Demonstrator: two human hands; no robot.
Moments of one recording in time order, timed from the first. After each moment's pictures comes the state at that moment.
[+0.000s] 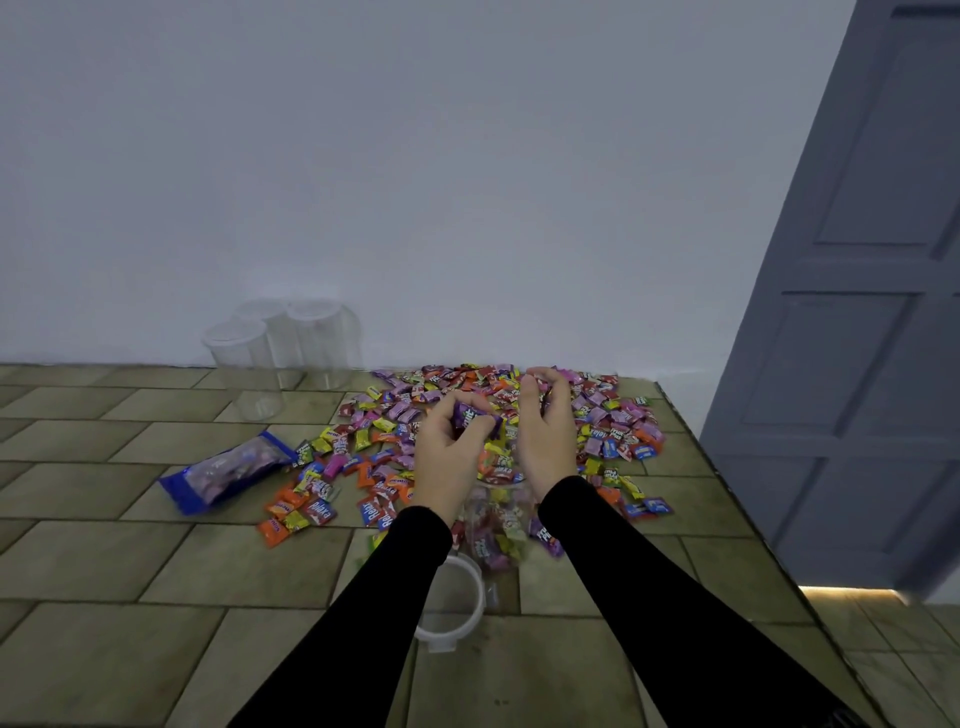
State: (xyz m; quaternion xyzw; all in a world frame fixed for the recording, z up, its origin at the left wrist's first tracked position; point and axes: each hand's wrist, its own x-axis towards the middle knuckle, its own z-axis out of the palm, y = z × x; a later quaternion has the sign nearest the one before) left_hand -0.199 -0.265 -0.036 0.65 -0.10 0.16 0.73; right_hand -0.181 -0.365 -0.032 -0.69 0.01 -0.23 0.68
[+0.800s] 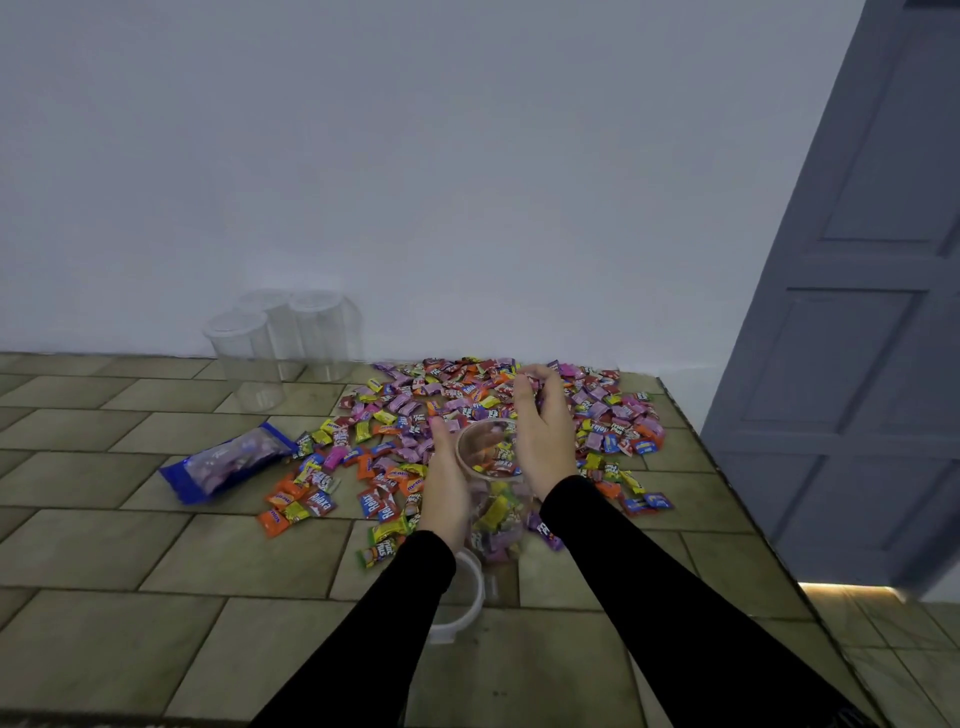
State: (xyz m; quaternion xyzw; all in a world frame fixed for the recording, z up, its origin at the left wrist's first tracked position) left_hand -0.195 -0.271 -0.075 0.59 0.01 0.01 0.81; right_hand -0.188 -0.367 -0.033 -0.74 -0.02 -0.22 0.64
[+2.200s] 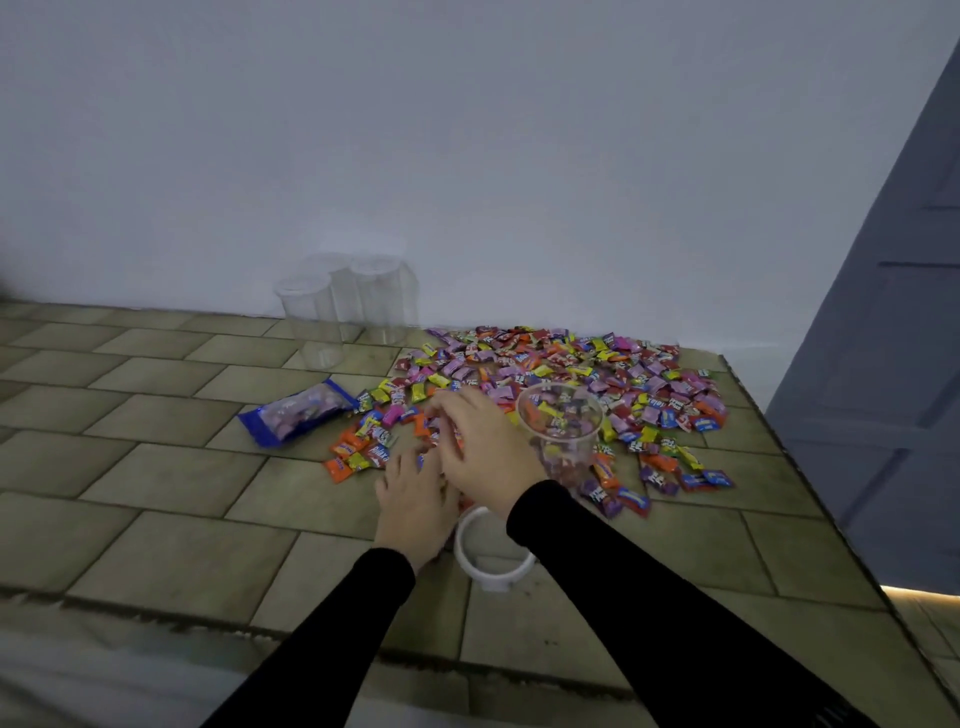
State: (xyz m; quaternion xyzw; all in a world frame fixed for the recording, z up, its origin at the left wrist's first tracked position) left_hand -0.236 -0.175 -0.129 0.98 0.03 0.09 0.19; right_hand -0.224 -0.284 -0.050 -0.87 -0.30 -0.18 0.34
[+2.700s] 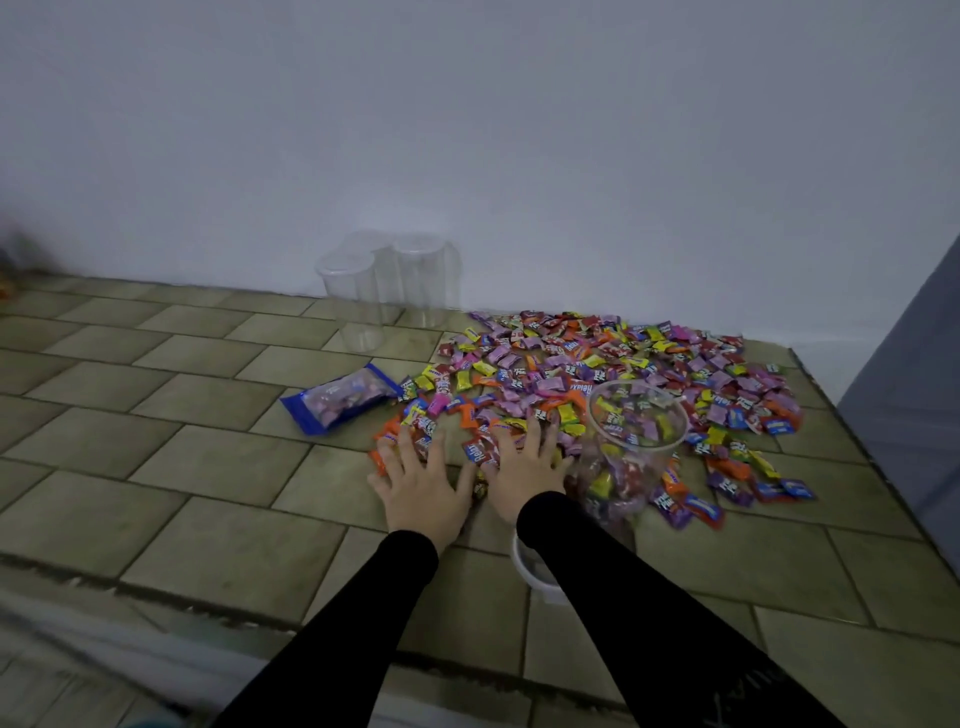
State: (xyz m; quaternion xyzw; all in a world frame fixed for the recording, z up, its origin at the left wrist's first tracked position) left_hand -0.215 -0.133 -0.145 0.98 0.16 0.03 0.12; right_hand -0.182 -0.246 -0.129 -0.98 -0.05 0.10 0.17
